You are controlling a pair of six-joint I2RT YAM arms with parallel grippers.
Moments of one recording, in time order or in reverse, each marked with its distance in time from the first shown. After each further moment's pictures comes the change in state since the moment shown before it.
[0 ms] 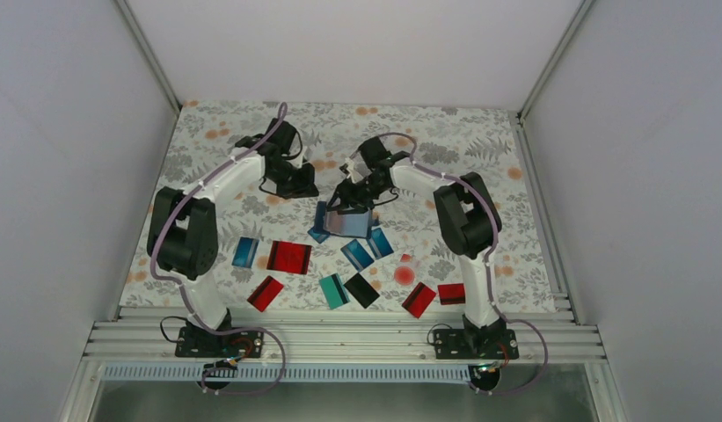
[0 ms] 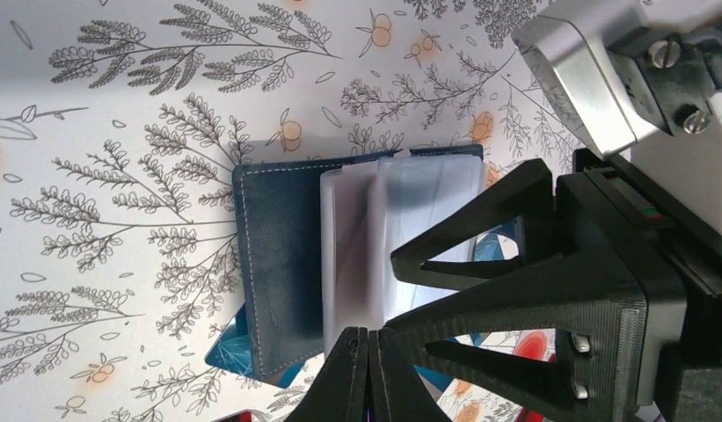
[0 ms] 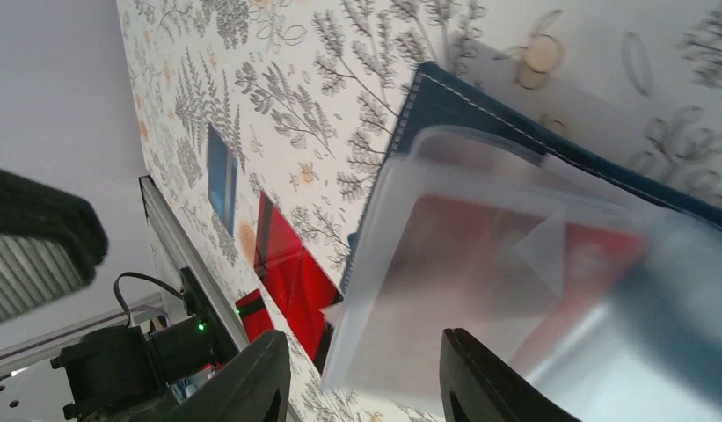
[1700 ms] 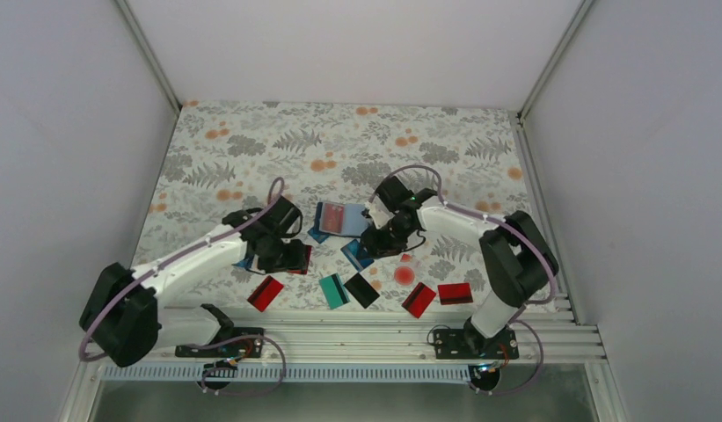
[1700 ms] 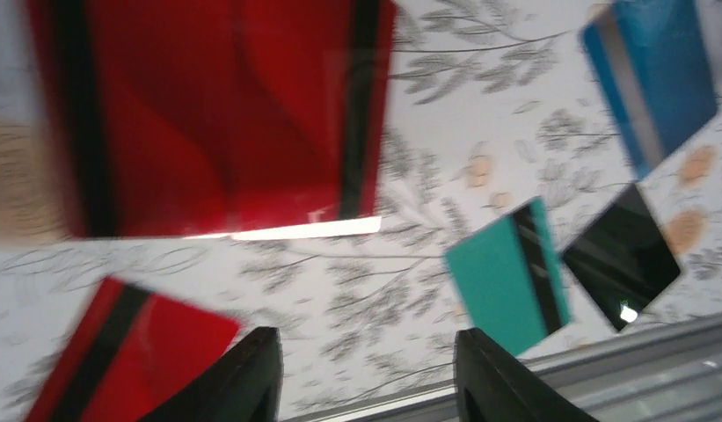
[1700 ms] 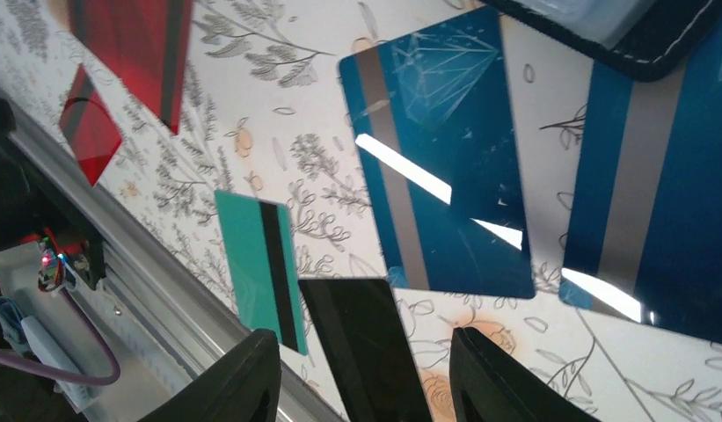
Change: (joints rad) left arm -0.289 -0.544 -0.643 0.008 -0.246 -0.201; right arm 0.098 -0.439 -0.510 -0.082 0.250 -0.100
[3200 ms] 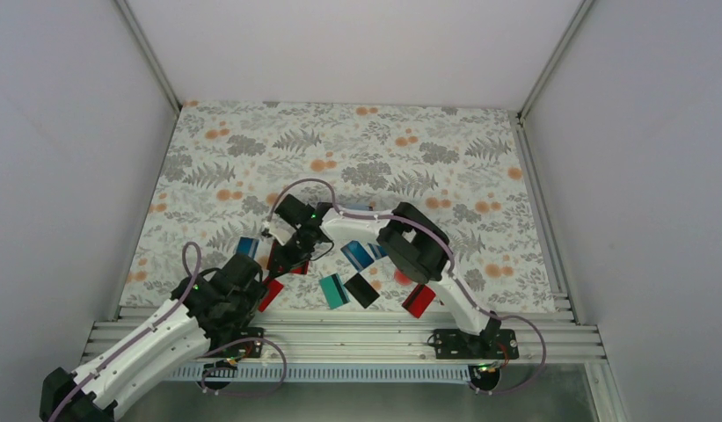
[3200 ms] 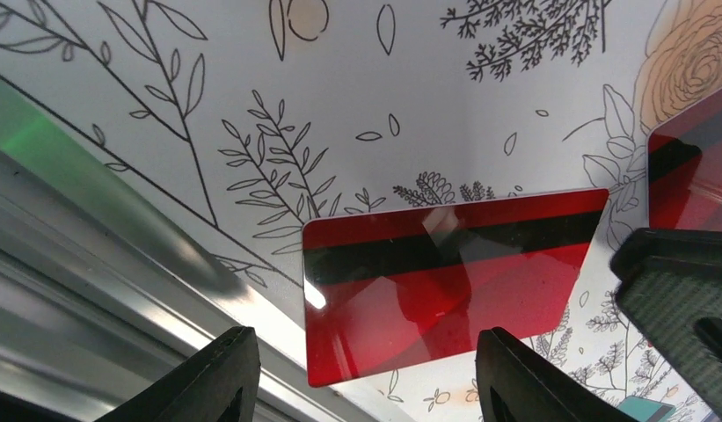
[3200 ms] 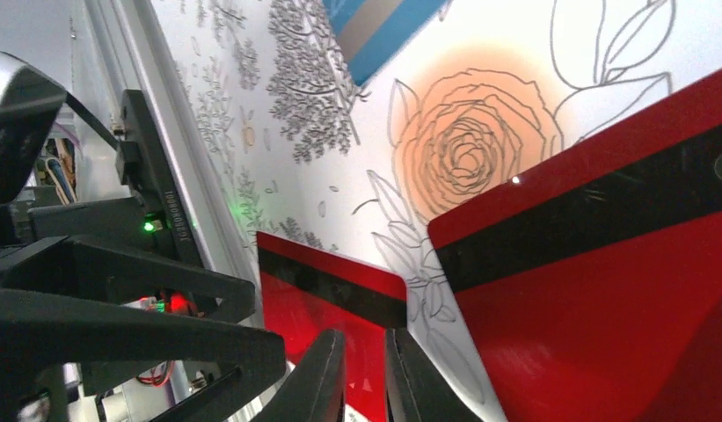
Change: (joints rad) left arm -0.010 -0.735 -0.472 -0.206 -0.206 -1.029; right arm 0.392 0.607 0.636 0.219 -0.193 0.071
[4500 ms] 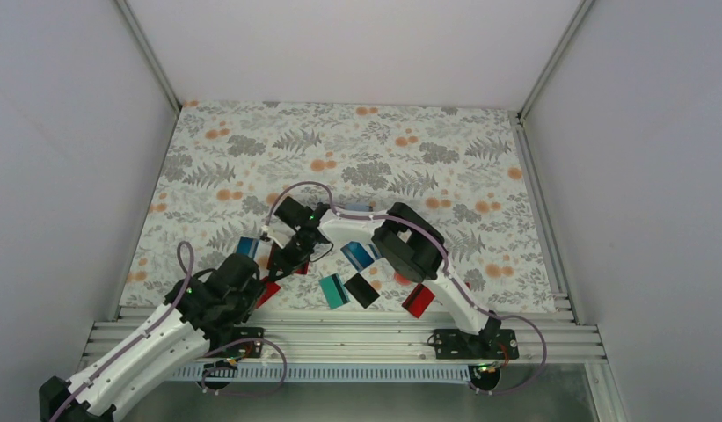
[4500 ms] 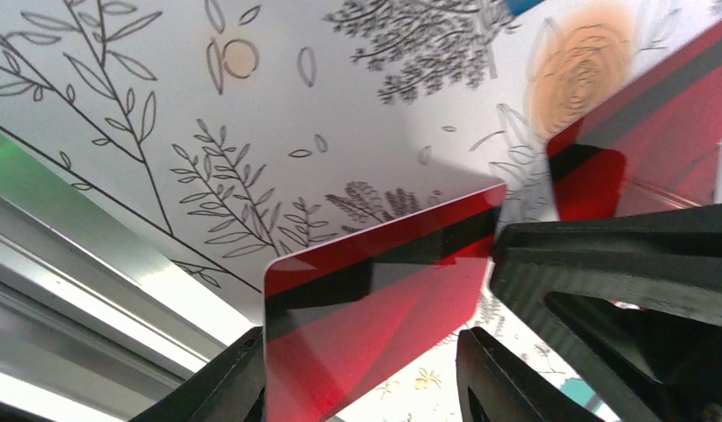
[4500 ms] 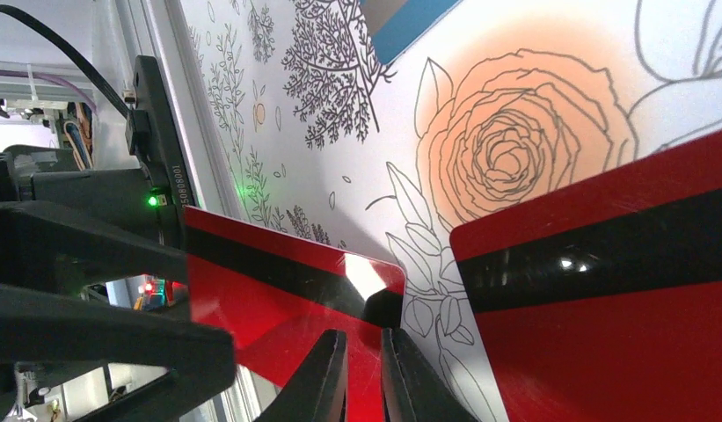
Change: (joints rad) left arm -0.006 -0.080 -0.008 0.014 -0.041 -0.007; right arm 0.003 0.056 0.026 -0.006 -0.075 -0.077
